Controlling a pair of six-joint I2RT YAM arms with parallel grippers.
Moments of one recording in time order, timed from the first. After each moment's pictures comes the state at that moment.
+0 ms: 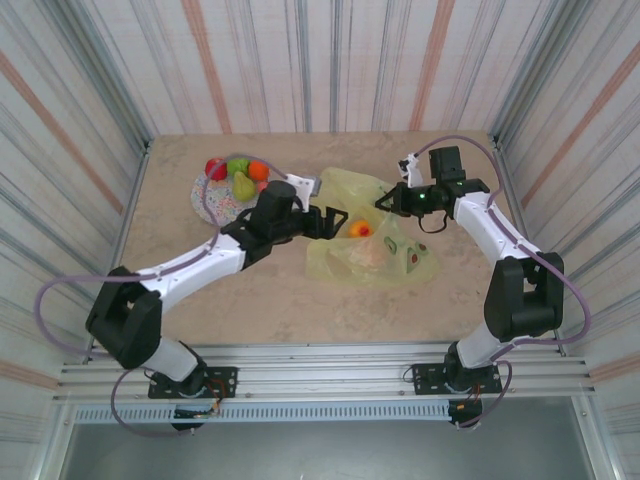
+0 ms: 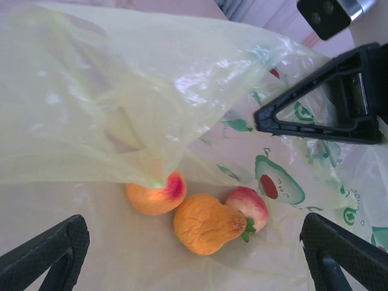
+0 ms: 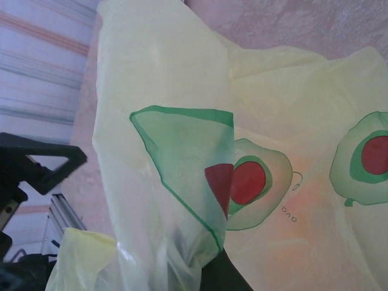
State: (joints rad) left arm -0.68 1.48 1.02 -0.01 0.19 -0.44; right arm 0.15 1.58 1.23 -0.58 -0.73 0.27
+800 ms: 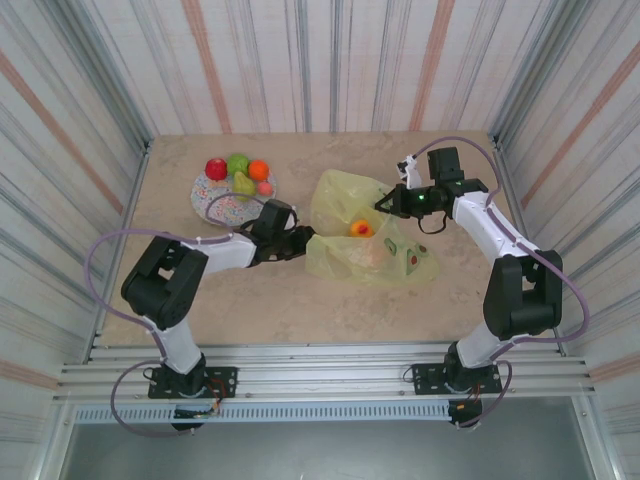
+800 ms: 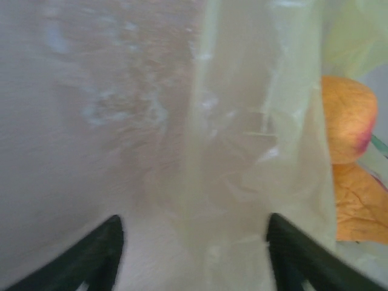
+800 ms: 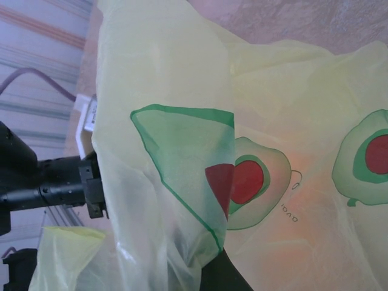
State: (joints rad) left arm -0.57 1.78 0.92 0.07 0.33 -0.75; right arm 0.15 1.59 1.23 -0.59 -0.72 0.25
